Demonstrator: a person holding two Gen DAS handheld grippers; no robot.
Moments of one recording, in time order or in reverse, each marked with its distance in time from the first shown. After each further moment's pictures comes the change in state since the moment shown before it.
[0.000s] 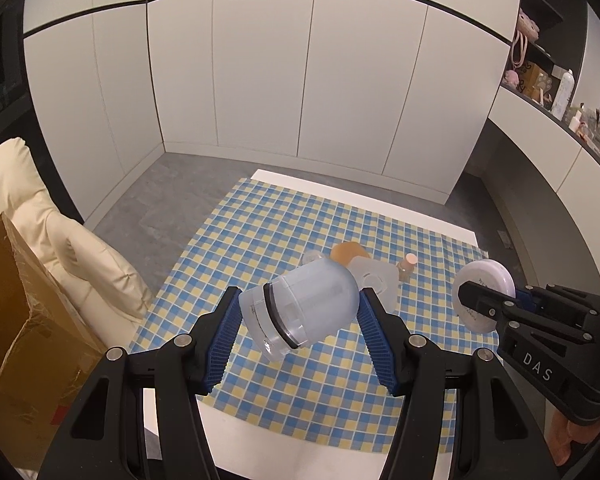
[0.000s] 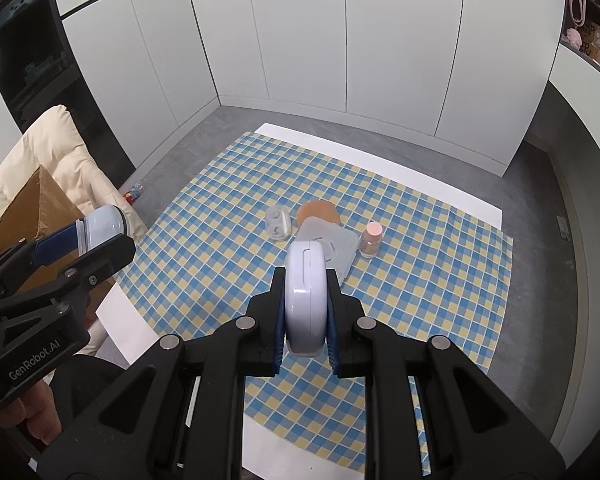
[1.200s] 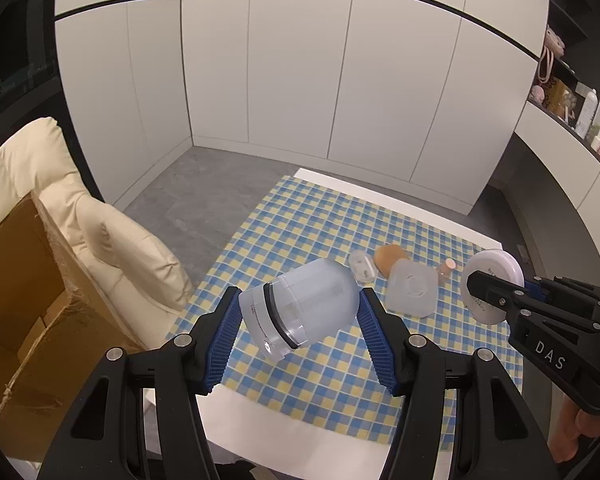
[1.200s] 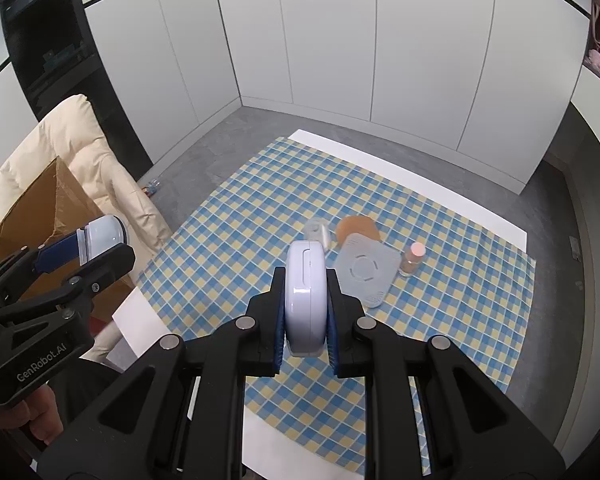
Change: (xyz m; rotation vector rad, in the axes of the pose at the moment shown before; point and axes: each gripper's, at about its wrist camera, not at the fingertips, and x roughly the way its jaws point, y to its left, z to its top) left arm -0.010 0.057 -0.007 -0.062 -0.007 0.068; right arm 0.012 0.047 0.013 -0.067 -0.015 0.049
